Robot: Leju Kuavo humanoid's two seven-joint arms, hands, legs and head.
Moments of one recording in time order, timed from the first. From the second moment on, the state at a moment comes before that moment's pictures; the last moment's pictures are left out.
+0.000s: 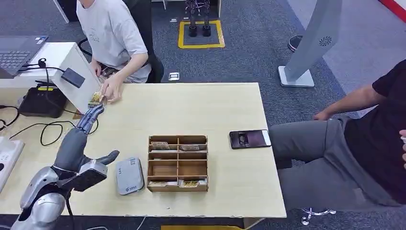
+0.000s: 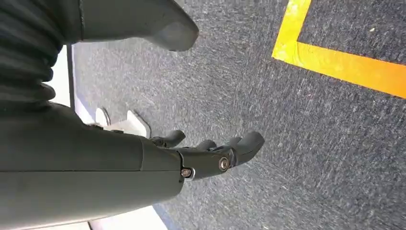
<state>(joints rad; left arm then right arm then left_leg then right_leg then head) -0.06 0.37 -0.20 -1.75 -0.57 0.03 -0.34 -0.05 0.05 -0.82 -0.20 1.36 -0.09 -0.18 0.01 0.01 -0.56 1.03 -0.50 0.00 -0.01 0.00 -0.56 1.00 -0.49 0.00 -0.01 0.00</state>
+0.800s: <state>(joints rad) 0.01 0.44 -0.54 -1.86 -0.89 0.14 -0.34 -0.05 0.04 -0.86 -0.21 1.38 -0.10 -0.18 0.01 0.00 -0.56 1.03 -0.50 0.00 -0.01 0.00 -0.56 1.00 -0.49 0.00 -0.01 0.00</state>
